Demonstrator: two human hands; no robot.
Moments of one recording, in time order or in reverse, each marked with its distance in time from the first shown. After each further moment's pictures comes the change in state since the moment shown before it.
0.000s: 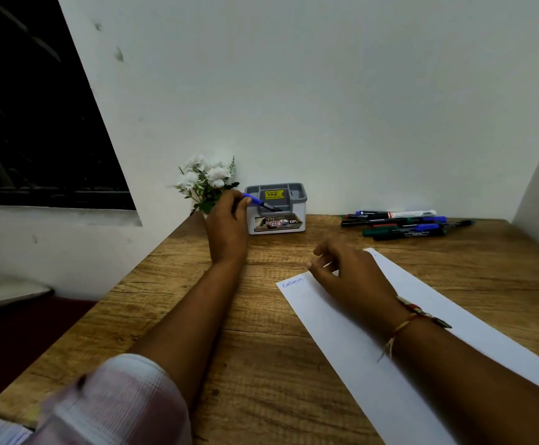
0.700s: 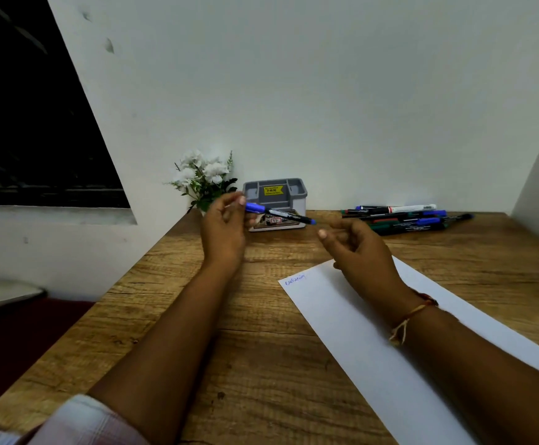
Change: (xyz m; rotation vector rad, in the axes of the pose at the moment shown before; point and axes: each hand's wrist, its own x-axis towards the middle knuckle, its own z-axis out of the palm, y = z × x) left_hand -0.012 0.026 -0.025 -0.523 -0.128 -0.456; right_hand 0.009 0.000 0.001 0.507 0.196 0.112
